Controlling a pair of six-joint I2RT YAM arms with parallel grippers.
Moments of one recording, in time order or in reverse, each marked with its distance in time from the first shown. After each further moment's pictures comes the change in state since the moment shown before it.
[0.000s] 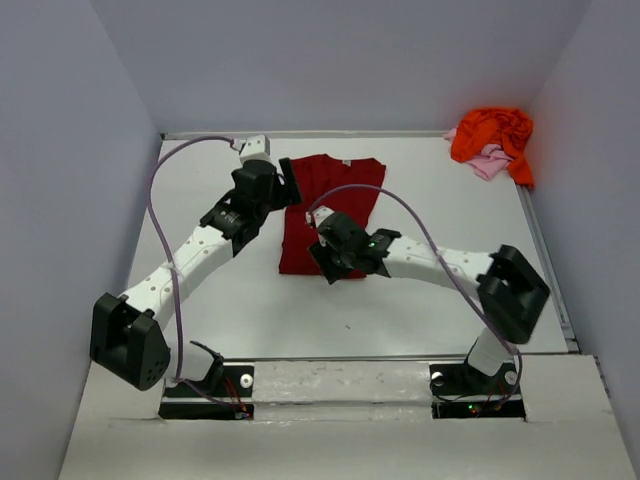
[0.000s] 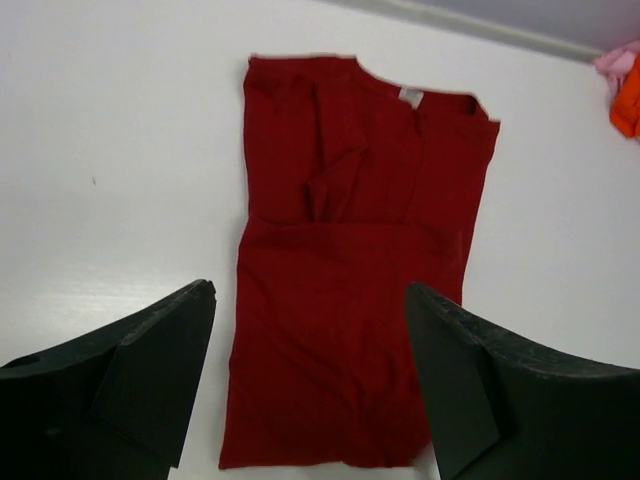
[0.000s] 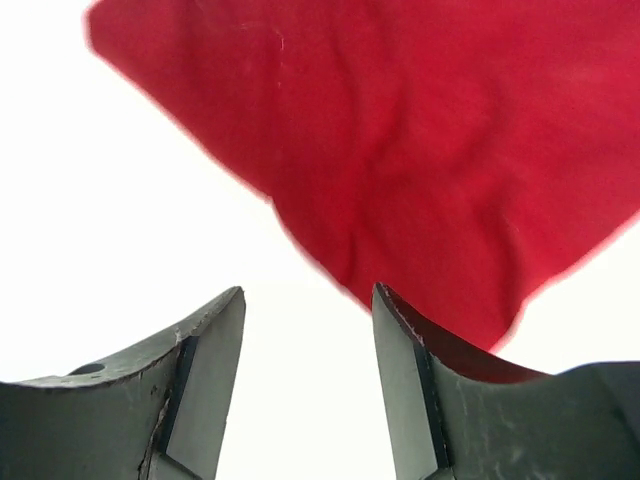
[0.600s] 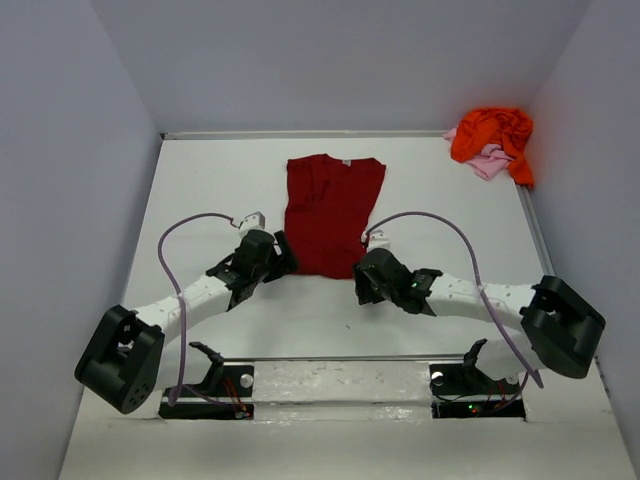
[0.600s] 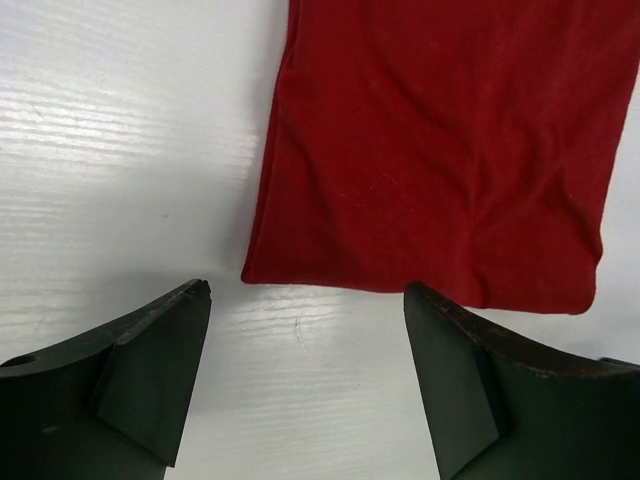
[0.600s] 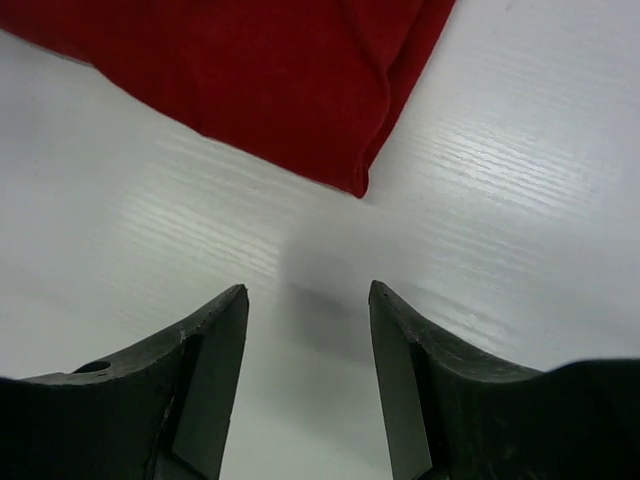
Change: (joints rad) left arm -0.059 -0.146 -0.661 0.183 0.147 -0.309; right arm 0.000 -0.486 -0.581 0.232 0.151 0.325
